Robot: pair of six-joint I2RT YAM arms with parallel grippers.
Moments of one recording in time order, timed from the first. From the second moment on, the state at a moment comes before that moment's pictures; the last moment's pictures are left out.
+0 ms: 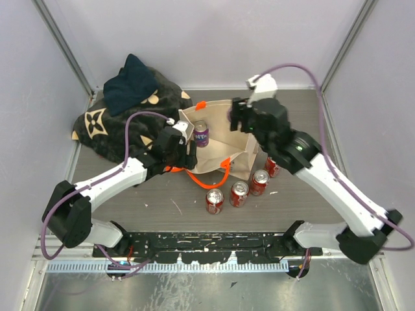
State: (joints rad) left arm -0.68 1.40 0.93 -0.24 -0.09 -0.35; right arm 0.74 1.25 1.45 -0.52 0.46 0.20
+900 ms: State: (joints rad) left arm -0.68 1.45 1.00 -0.19 -0.13 -0.33; right arm 0.73 0.89 0.99 -1.24 0.77 0.91
